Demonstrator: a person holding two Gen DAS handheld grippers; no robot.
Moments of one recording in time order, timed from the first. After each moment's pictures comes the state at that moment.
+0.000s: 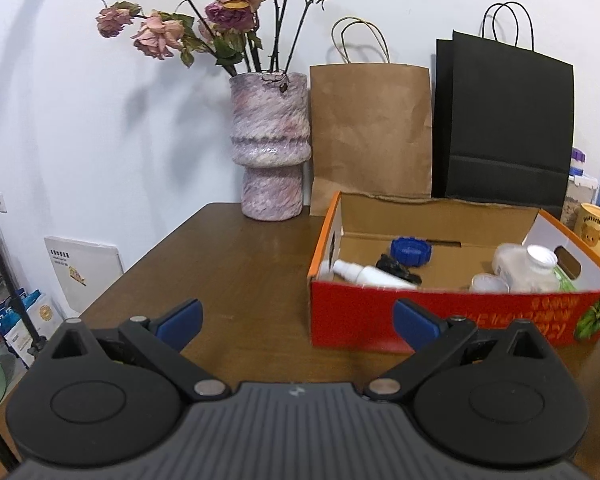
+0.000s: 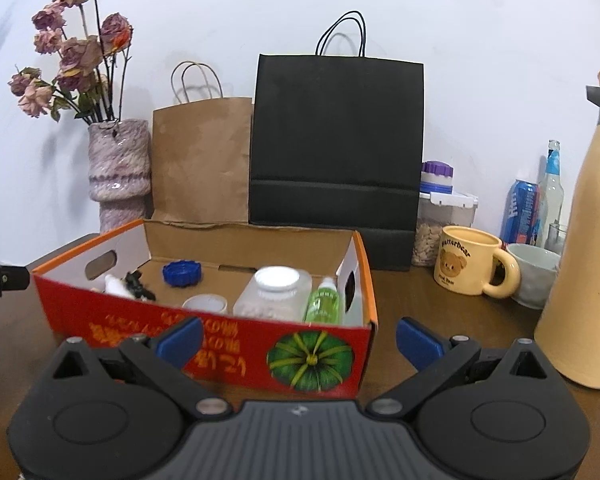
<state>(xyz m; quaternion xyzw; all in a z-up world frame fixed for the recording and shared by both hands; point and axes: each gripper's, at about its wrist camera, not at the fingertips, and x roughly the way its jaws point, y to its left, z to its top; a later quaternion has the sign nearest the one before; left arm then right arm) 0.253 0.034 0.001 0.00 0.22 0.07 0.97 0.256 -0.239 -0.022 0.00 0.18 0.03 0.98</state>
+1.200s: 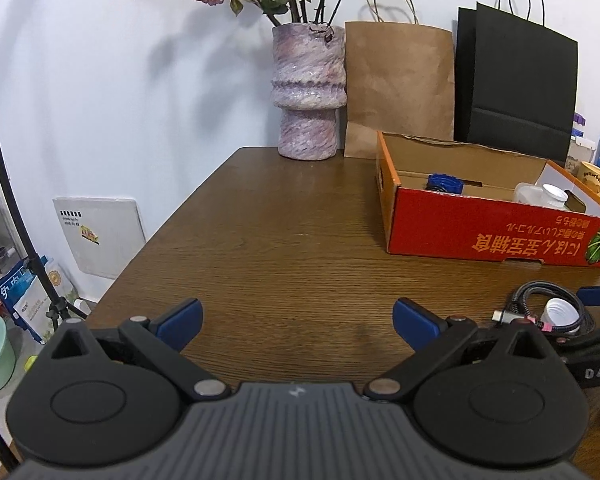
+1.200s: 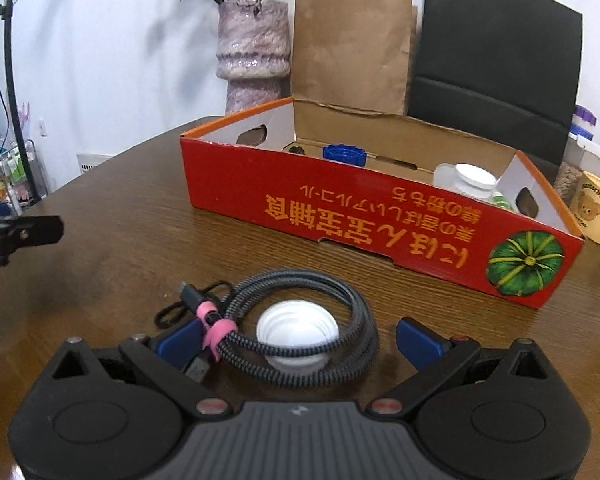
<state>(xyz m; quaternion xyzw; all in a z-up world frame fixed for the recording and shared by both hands) 0.202 0.113 -0.019 -0.01 0.28 0.05 0.96 0.254 -0.128 -0.052 -0.06 0.33 0.16 0.93</state>
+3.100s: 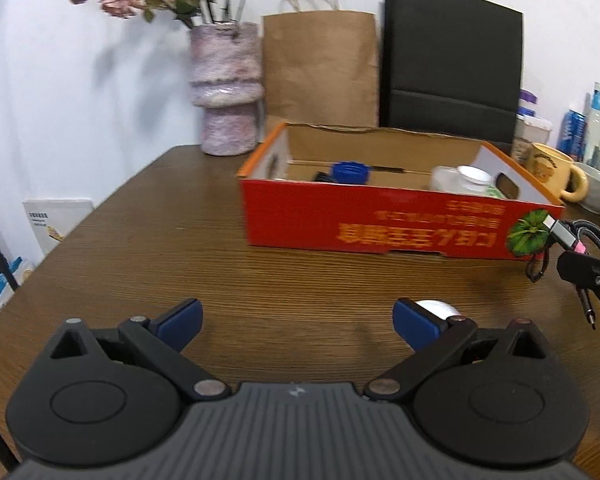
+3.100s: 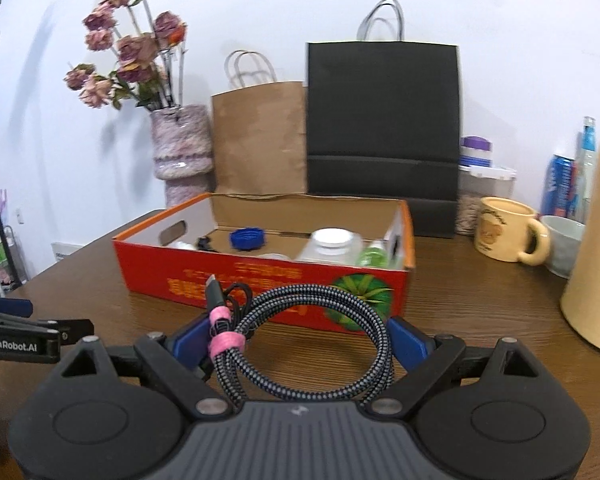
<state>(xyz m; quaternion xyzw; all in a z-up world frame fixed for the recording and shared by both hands) 0.207 -0.022 -0.021 0.00 0.29 0.03 0.96 0.213 -0.257 -0.017 0.01 0.21 0.11 0.97</state>
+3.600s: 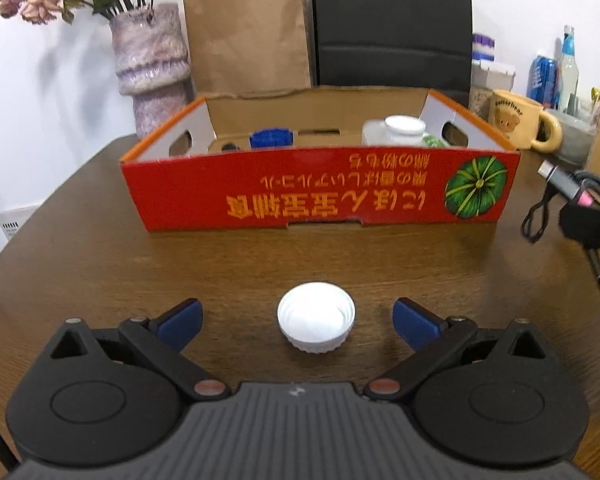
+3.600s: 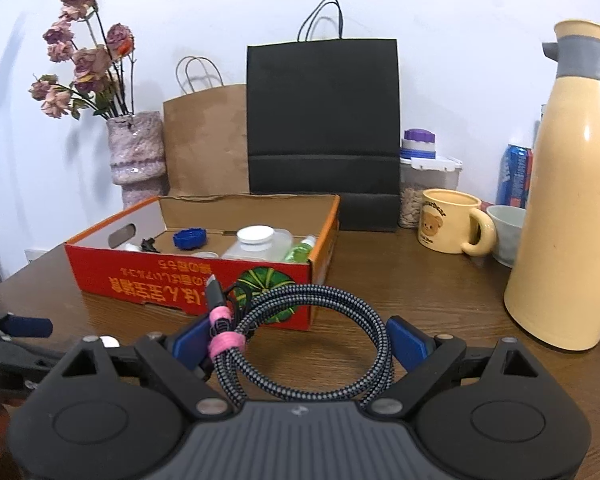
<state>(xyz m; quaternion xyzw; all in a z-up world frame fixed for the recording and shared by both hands) 0.235 -0.095 -0.048 0.04 0.33 0.00 0.94 0.214 -0.309 -0.021 0.02 0.22 0.08 0.97</state>
